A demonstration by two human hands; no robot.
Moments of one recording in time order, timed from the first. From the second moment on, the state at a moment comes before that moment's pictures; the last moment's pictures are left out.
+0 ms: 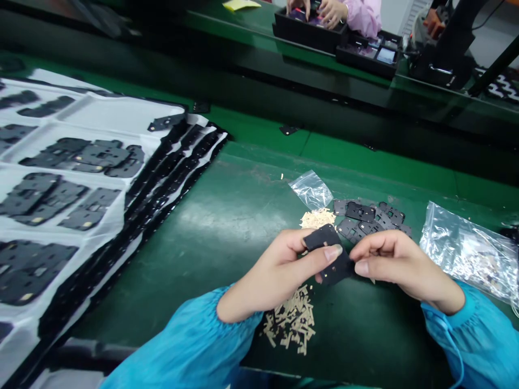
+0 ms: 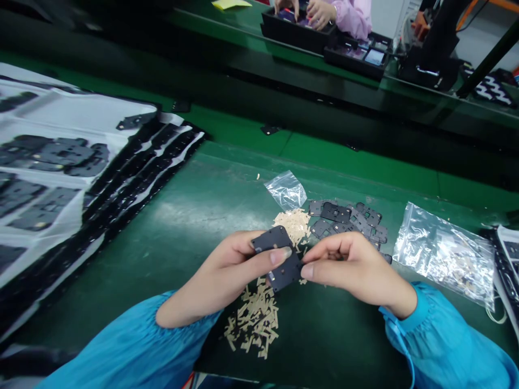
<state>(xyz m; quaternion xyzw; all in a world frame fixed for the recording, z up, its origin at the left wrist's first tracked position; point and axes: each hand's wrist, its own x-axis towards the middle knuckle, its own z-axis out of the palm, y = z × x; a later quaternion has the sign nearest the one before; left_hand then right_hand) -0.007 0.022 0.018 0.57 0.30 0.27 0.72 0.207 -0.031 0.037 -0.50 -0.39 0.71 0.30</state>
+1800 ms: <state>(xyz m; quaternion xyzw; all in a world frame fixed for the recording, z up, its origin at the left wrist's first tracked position) -0.003 0.024 0.003 0.62 0.44 0.28 0.59 0.267 0.011 0.003 -0.72 -0.45 0.33 0.41</state>
